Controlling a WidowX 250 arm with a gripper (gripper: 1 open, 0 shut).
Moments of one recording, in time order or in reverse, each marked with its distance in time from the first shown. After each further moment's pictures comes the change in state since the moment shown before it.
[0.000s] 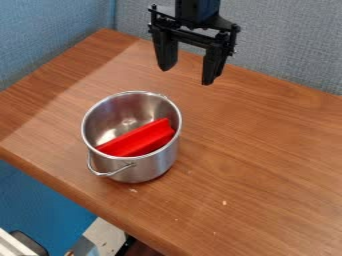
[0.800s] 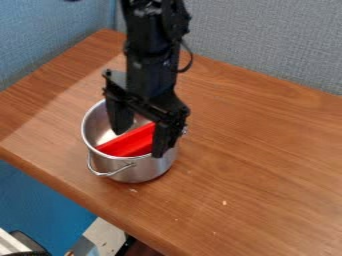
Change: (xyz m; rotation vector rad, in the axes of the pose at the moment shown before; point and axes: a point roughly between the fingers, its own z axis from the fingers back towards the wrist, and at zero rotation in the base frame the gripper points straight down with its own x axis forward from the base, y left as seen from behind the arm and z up) arm -0.077 0.011 -0.046 0.075 -0.018 -0.073
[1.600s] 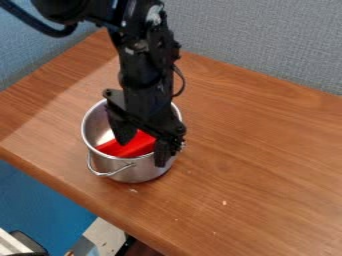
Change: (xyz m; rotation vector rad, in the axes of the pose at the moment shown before) arm 0.011 0.007 -0.031 0.008 -0.119 0.037
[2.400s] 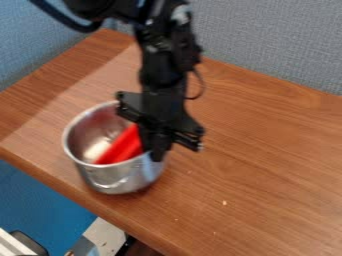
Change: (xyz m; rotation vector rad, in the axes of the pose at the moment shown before) arm 0.004 -0.030 0.016 0.022 0.047 0.043
